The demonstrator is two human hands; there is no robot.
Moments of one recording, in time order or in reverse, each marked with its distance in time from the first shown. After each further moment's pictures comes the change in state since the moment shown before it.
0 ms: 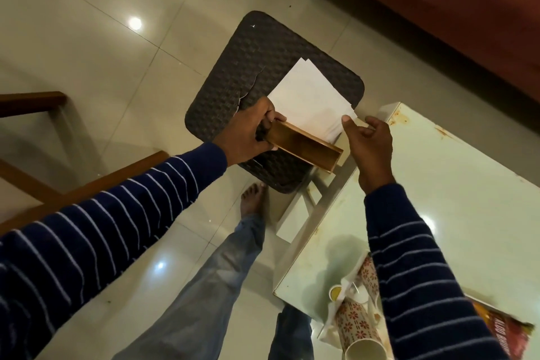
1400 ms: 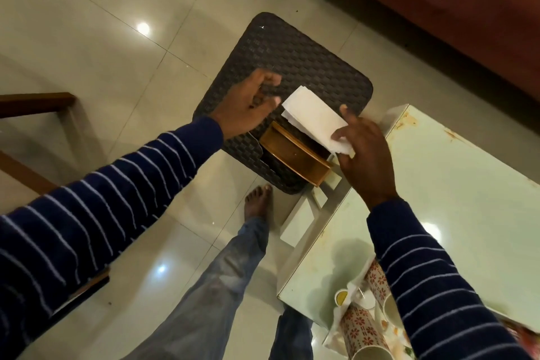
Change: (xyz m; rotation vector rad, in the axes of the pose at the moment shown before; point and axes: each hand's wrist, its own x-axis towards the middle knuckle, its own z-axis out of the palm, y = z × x) left_hand 0.019 0.013 -0.039 -0.054 0.098 -0.101; right_hand -0.004 0.029 -0.007 -0.681 -0.150 -0.985
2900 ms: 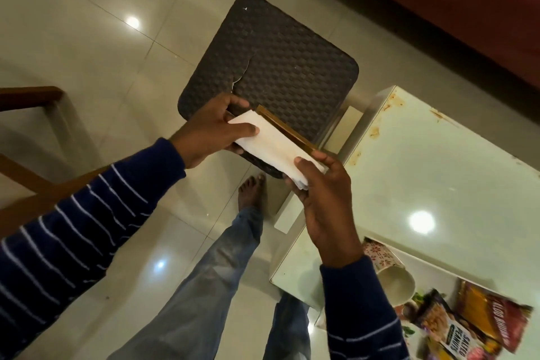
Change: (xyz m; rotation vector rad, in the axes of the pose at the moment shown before) left_hand -0.069 0.024 0.007 -0.269 -0.061 -0.475; right_hand -0.064 -0.113 -0.018 1.202 0.074 1.046
